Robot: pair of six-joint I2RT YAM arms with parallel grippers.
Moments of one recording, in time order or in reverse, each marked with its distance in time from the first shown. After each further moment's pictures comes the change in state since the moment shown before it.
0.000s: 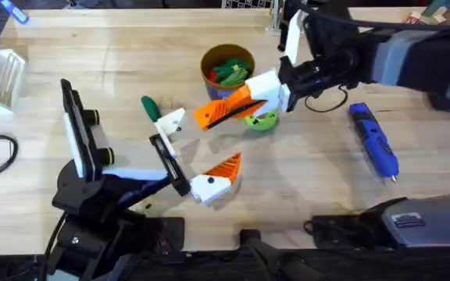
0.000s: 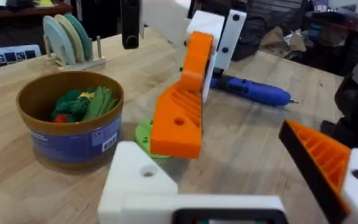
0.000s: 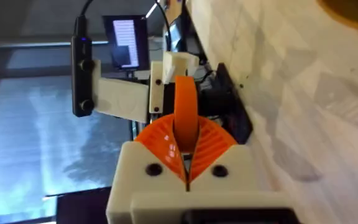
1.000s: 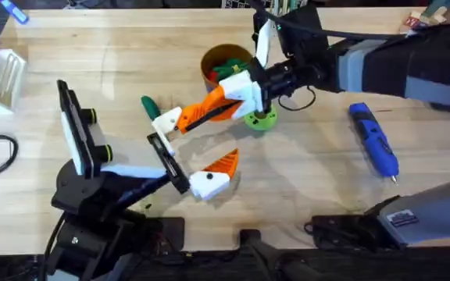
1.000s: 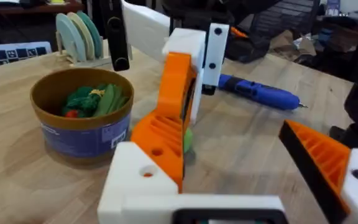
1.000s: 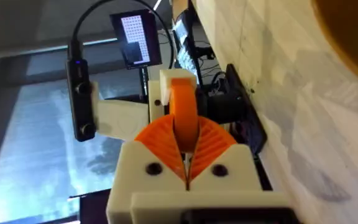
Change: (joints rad) left arm 0.006 0.000 0.000 -0.001 -0.024 -0.015; right arm 0.115 0.104 0.000 0.345 0.010 0.396
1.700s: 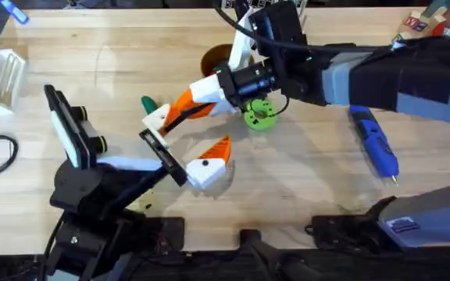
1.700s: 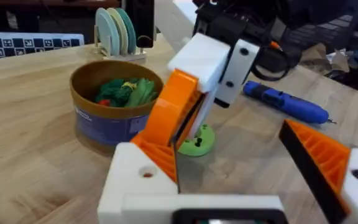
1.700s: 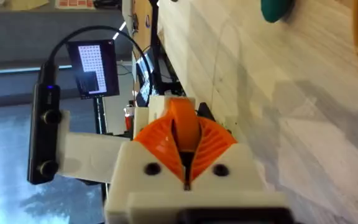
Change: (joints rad) left arm 0.025 0.008 0.000 0.000 -0.101 -0.046; right arm 0.165 -0.023 0.012 0.189 0.323 0.118
